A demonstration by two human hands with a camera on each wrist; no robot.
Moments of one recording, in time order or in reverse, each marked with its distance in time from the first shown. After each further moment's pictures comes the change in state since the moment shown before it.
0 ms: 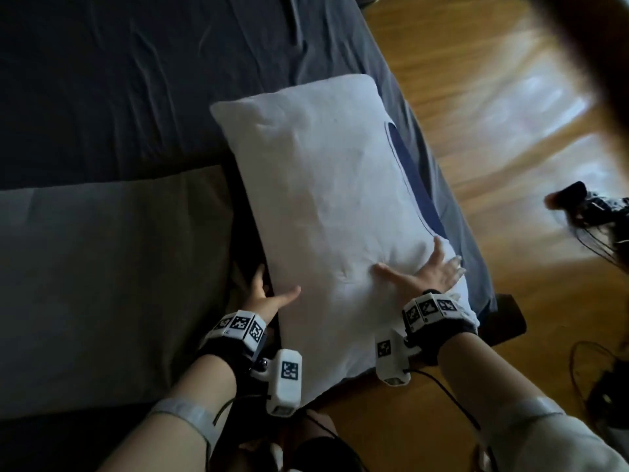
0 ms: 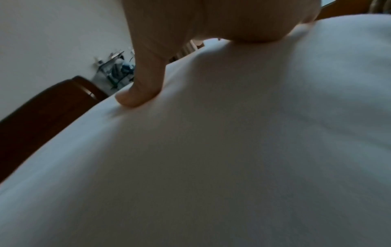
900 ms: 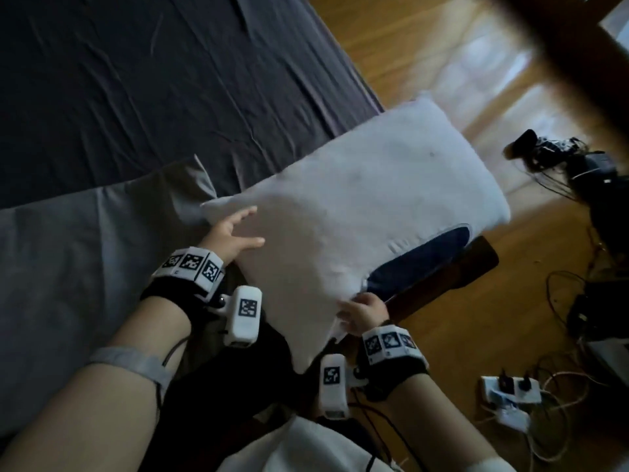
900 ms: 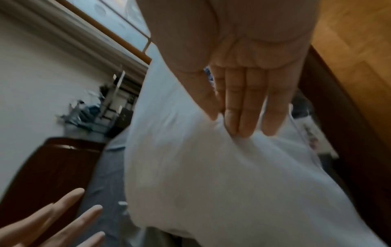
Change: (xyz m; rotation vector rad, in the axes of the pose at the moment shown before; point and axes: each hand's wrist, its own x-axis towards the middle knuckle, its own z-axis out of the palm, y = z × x) left_hand -0.028 0.052 -0.054 0.353 -0.181 0.422; right_hand -0.120 0.079 0.073 0.697 -0.380 0.286
